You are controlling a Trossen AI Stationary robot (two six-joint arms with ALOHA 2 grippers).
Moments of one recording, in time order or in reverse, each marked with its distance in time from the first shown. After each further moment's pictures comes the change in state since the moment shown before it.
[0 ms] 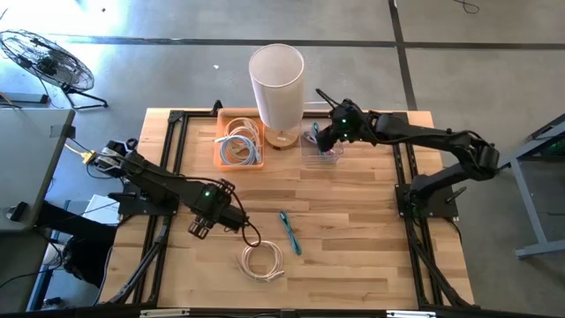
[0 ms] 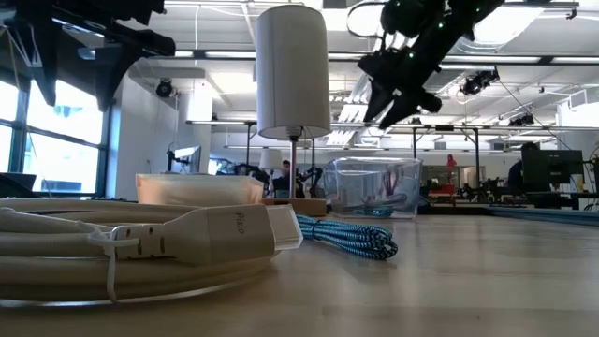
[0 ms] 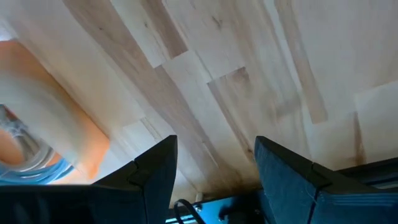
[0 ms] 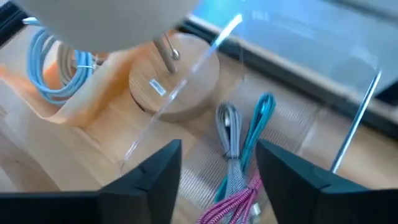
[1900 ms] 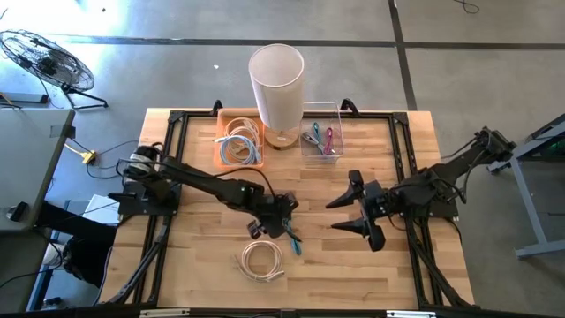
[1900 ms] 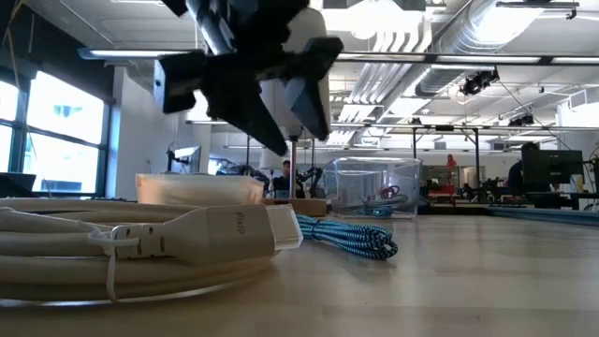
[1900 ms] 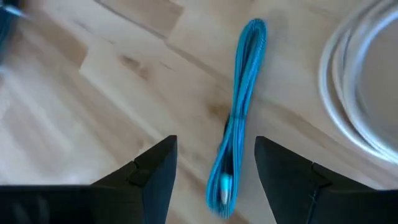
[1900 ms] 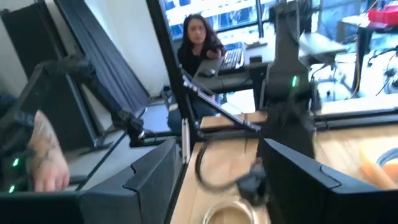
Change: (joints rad) left arm 0.184 0.264 0.004 1.007 0.165 0.749; right arm 0.992 -0.285 0.002 0.412 0.125 -0.151
